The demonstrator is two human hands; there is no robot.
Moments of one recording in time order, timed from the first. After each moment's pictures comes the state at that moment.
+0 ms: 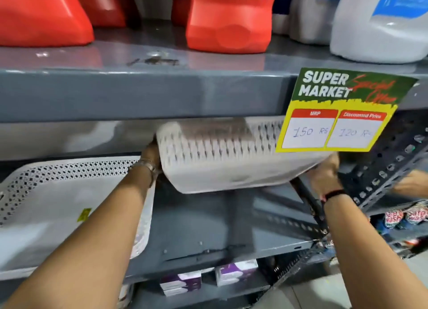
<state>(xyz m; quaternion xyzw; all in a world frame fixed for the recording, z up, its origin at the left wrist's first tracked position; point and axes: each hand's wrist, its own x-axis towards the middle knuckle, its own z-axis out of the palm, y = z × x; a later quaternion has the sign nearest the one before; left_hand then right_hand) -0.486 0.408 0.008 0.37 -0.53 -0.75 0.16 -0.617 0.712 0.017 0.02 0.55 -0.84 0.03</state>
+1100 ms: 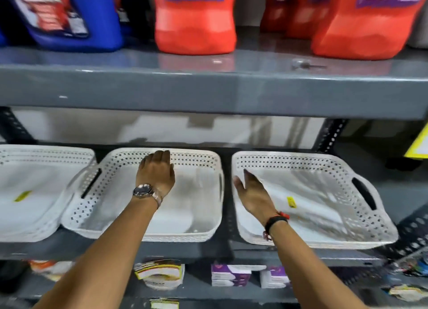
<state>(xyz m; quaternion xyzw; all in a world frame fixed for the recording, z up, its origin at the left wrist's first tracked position) -0.347 0.339 -0.010 0.36 -0.92 -0.05 0.15 -0.471 0.515 -0.046 -0.29 0.89 -0.33 0.15</state>
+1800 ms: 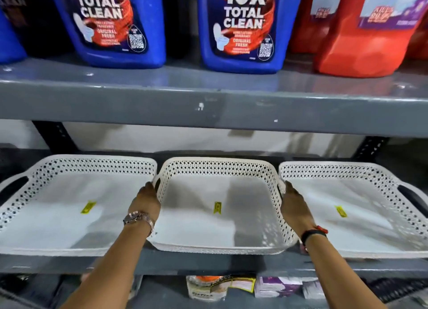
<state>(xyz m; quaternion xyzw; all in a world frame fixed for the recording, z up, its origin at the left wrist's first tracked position) -0.225 0.188 -0.047 0.49 -0.84 -0.24 0.06 -0.420 0.441 -0.056 -0.20 0.95 -0.24 0.08</state>
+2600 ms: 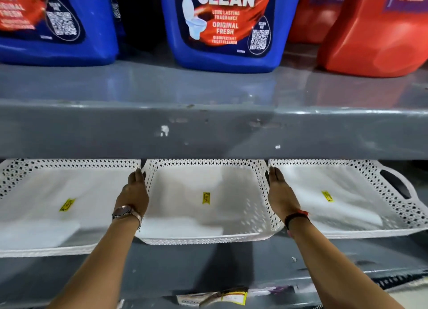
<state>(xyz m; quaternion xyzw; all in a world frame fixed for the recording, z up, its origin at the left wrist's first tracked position) -0.271 0.163 -0.059 0.41 -0.89 -0.18 0.09 -0.464 0.419 -0.064 -0.24 0.96 -0.15 0.04</state>
